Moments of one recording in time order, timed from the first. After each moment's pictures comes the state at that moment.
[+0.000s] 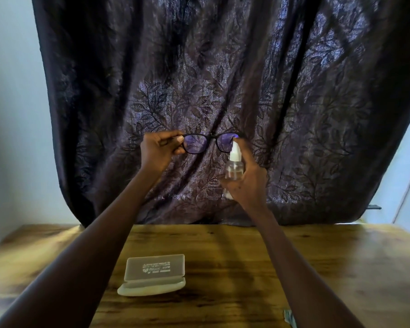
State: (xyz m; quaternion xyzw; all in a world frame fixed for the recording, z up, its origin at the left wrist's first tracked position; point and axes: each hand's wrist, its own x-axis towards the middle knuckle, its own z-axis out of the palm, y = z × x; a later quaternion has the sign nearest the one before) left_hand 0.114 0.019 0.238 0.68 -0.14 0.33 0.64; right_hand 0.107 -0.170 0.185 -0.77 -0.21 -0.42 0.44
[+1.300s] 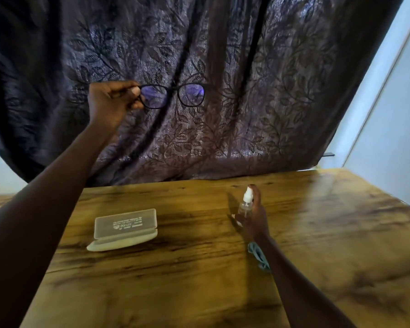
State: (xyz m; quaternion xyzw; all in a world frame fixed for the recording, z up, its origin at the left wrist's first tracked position) left_hand 0.115 0.019 0.224 0.70 -0.16 0.32 0.62; right_hand 0.081 -0.286 -0.024 -0.85 -0.03 -0.26 0.46
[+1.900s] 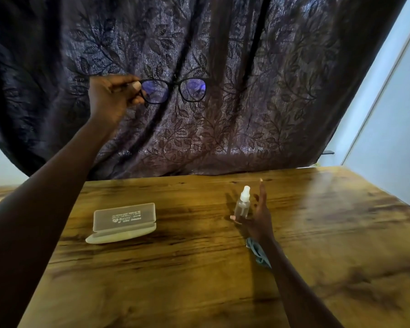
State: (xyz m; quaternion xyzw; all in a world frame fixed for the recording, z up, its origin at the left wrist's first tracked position) left_hand 0.110 0.018 0.219 0.70 -0.16 0.32 0.62; right_hand 0.048 -0.284 -0.011 -0.85 -0.03 -0.24 0.46
